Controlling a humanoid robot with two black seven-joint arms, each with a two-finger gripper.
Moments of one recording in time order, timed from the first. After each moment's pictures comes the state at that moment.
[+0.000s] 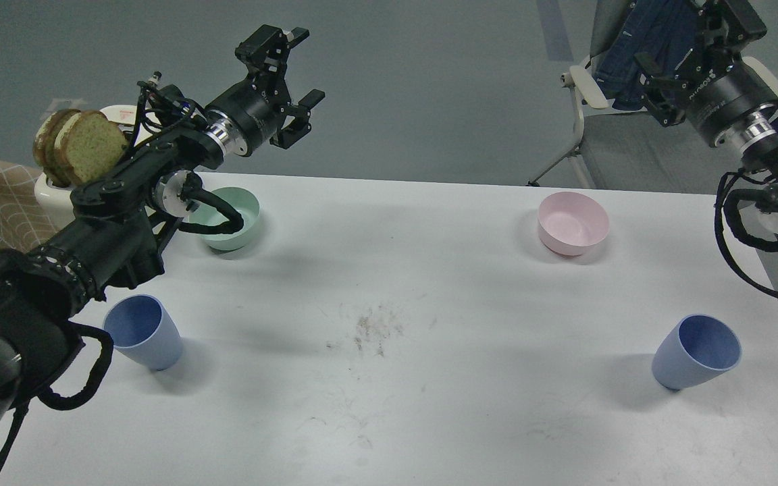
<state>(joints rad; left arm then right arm) -0.98 0.18 -0.60 -0.42 0.34 -0.49 -0.33 0.99 -0.37 0.52 0.46 -0.25 0.49 0.49</state>
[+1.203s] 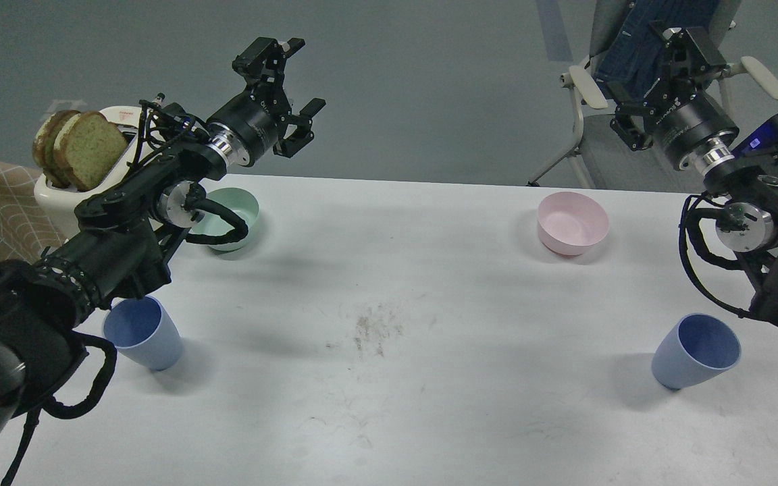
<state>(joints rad) -0.97 0.18 -0.62 -0.43 0.27 -0.49 -0.33 0.99 -0.28 0.52 0.38 -0.25 0.49 0.49</state>
